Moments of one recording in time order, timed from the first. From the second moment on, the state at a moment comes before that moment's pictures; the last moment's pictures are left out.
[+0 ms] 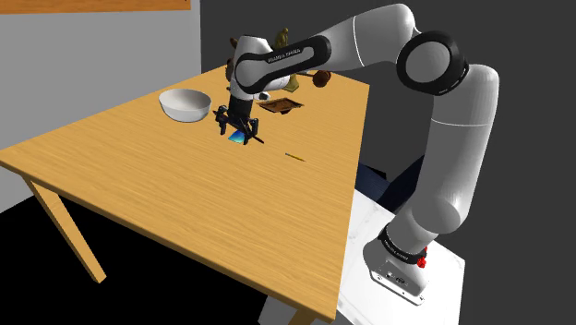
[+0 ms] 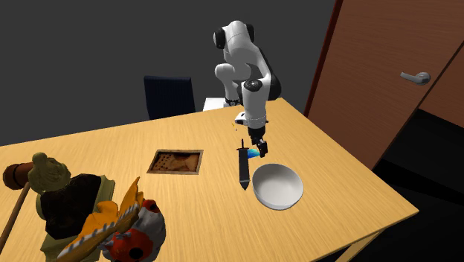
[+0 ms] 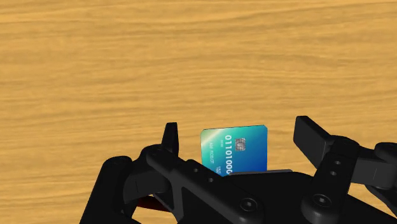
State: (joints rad) arm -0.06 0.40 0.24 -1.79 0.07 2.18 1.35
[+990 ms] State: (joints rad) arm -0.06 0.39 0.24 -1.78 0.07 2.16 1.36
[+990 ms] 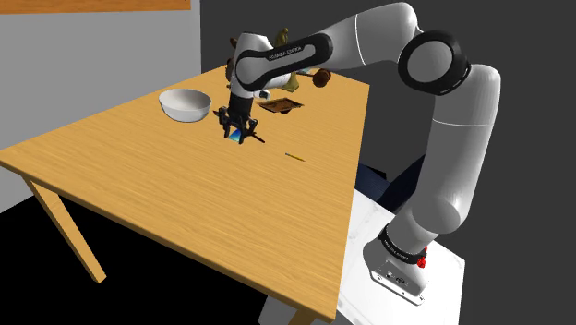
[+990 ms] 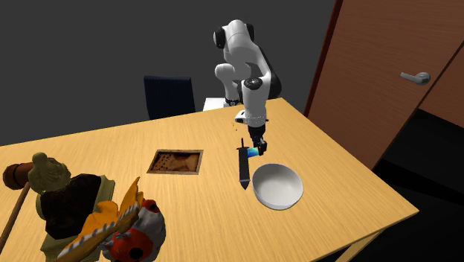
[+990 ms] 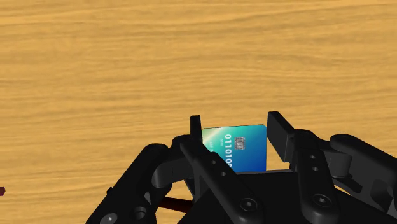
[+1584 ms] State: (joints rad) arm -0.07 0.35 0.24 -1.73 0.08 2.07 1.36
